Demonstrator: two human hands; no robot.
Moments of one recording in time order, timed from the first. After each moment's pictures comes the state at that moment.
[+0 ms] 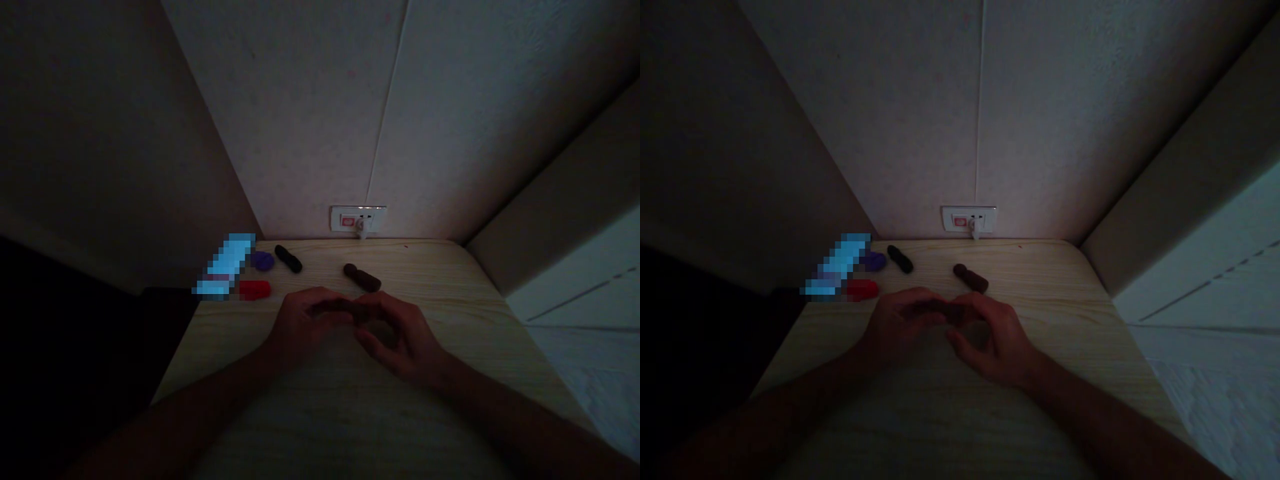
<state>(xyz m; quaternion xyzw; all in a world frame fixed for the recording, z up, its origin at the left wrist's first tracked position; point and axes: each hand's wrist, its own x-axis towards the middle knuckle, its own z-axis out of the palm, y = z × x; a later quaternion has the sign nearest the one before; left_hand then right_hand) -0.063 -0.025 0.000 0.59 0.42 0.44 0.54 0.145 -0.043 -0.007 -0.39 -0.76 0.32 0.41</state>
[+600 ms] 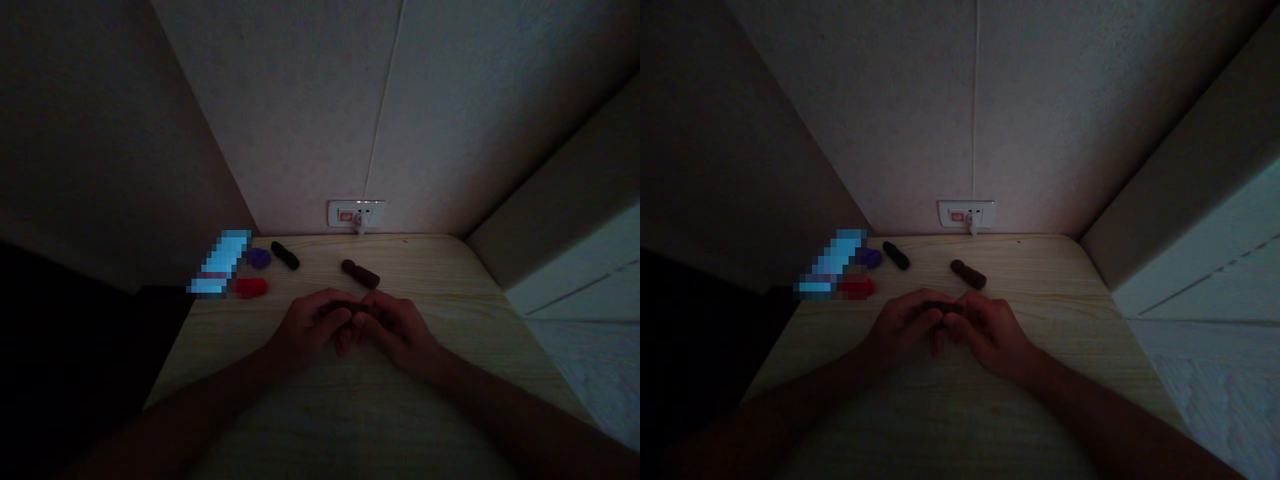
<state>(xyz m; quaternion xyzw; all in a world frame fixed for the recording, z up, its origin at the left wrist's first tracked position) -0.061 -0.031 -0.010 0.56 0.31 0.40 0.66 0.143 -0.042 -0.007 -0.39 -0.68 0.48 0.40</state>
